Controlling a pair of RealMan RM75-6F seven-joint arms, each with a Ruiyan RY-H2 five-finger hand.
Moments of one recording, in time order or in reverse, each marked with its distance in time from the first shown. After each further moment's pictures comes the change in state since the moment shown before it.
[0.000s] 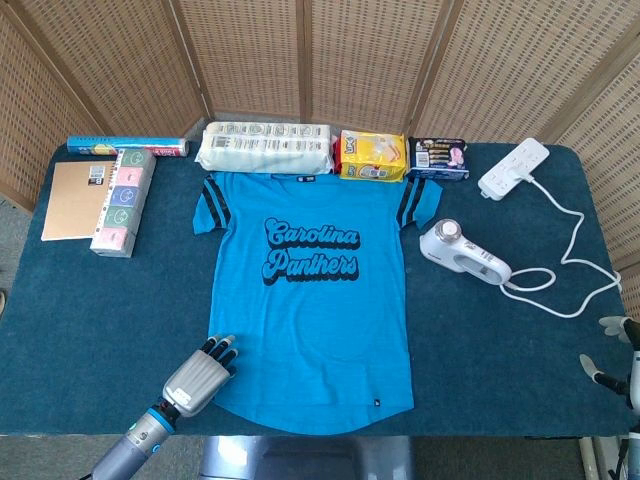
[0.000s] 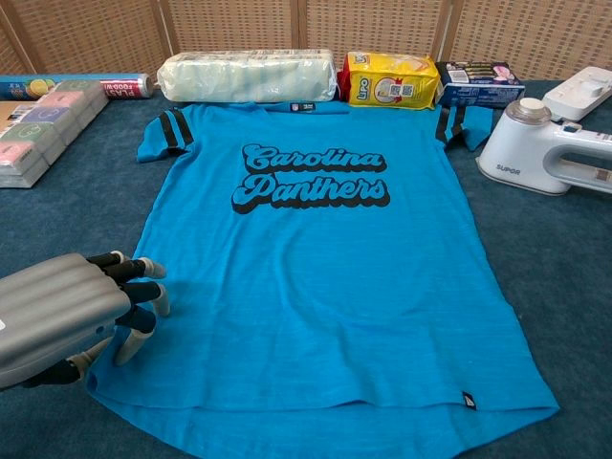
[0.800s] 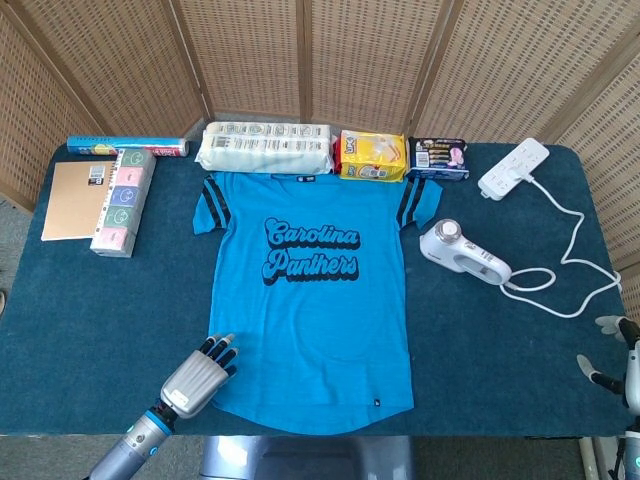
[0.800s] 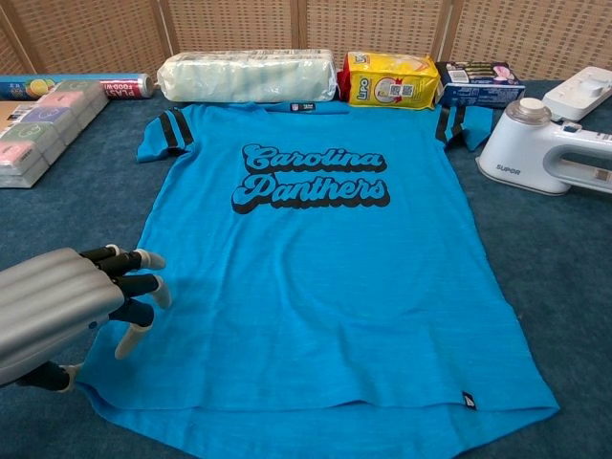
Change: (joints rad) left arm 0.023 -0.009 0.002 0.037 0.071 0.043 -0.065; right arm 0.009 -0.007 -0.007 0.005 0.001 -0.008 -0.020
